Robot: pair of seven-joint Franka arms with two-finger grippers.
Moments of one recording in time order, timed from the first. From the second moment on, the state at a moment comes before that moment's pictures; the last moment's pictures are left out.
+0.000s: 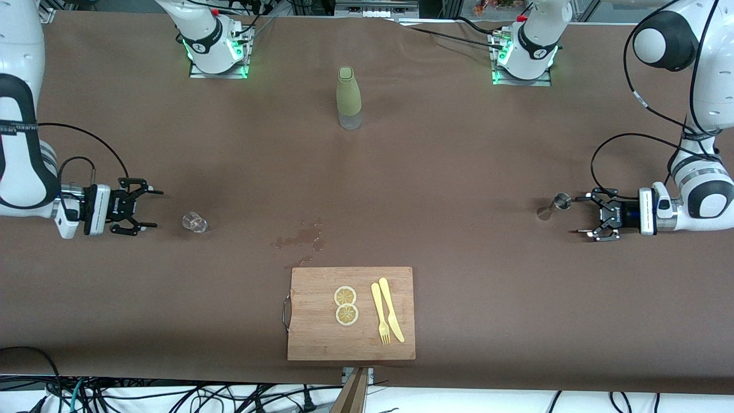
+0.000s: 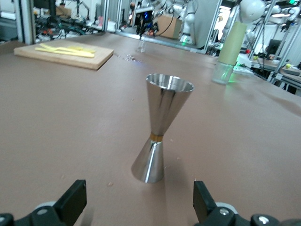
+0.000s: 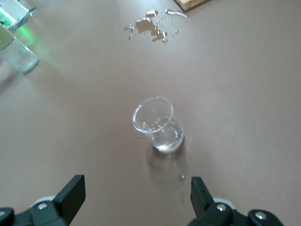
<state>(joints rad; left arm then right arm) 0.43 0.98 0.13 -1.48 -0.97 1.43 2.44 -0.20 0.68 -0.18 -1.74 0.85 1.80 -2.06</state>
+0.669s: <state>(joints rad) 0.38 1.02 0.12 -1.48 -0.99 1.34 2.59 -0.20 0.78 -0.18 -1.74 1.18 1.83 -2.40</state>
